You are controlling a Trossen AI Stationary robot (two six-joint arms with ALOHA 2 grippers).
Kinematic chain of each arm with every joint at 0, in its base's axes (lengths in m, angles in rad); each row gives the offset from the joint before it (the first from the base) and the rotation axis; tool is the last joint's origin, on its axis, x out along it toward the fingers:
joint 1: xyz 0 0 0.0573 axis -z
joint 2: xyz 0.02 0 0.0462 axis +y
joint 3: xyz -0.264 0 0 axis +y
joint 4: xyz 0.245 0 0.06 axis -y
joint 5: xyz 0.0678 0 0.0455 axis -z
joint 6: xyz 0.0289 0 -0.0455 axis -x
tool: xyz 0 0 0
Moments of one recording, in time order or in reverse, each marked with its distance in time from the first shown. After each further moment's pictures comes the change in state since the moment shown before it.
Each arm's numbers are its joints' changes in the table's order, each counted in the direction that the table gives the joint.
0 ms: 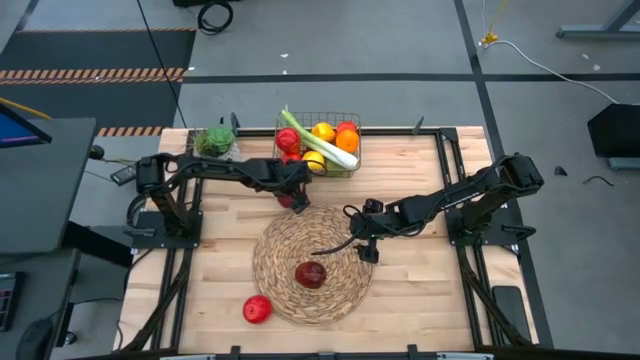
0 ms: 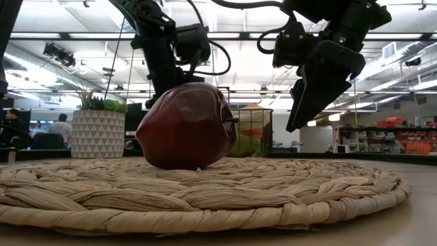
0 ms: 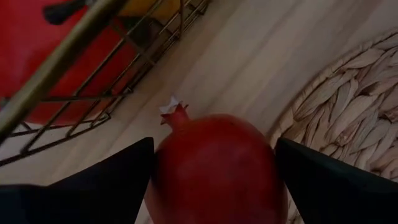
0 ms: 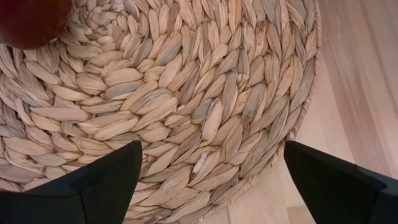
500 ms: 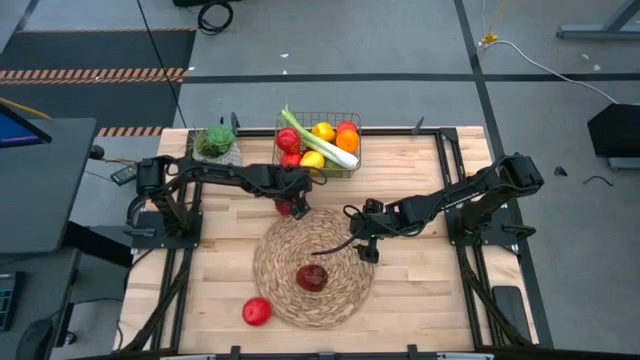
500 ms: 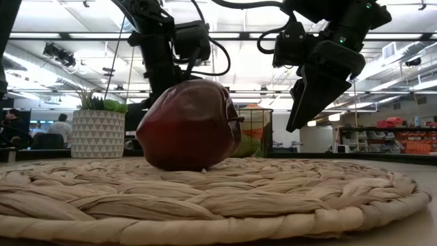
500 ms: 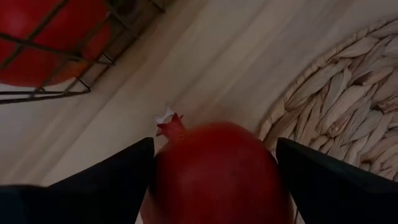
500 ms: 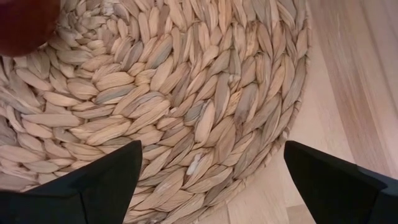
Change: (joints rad) left arm 0.066 0.003 0.002 -0.038 0.005 0.103; right arm 0.000 0.000 0.000 0.000 0.001 0.000
